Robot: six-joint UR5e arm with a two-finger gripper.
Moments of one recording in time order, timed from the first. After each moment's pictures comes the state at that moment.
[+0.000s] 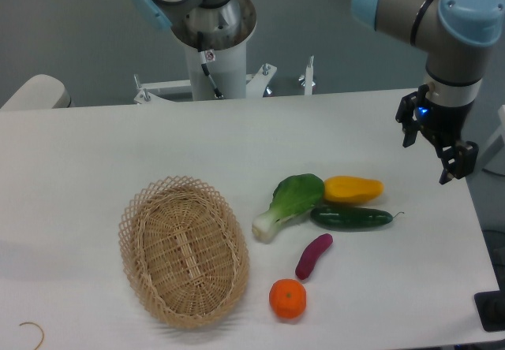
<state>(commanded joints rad) 2.79 -1.94 -1.37 -1.19 1.51 1.89</state>
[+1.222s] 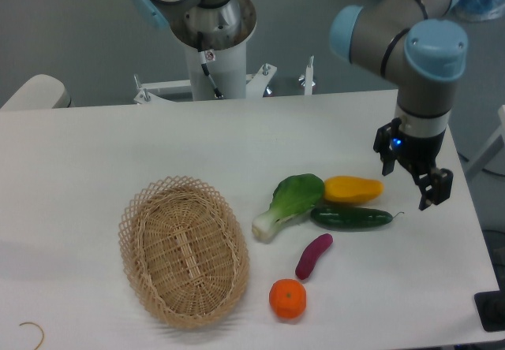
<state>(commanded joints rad) 2.71 -2.04 -1.47 -0.96 1.50 1.79</state>
